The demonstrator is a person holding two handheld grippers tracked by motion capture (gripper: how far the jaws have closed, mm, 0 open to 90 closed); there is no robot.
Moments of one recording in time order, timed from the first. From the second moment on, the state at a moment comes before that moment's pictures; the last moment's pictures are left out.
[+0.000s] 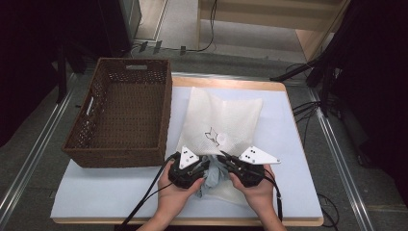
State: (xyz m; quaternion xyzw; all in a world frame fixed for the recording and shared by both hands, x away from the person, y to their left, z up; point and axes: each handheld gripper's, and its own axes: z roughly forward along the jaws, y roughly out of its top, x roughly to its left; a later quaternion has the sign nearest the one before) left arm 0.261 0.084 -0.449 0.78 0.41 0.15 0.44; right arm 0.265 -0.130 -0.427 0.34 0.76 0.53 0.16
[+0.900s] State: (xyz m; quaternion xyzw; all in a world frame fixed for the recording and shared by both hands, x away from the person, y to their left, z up) left arm 0.238 0.068 -0.459 0.85 0.35 0.13 0.37; right arm 0.269 -0.134 -0.430 0.35 0.75 0.53 0.16
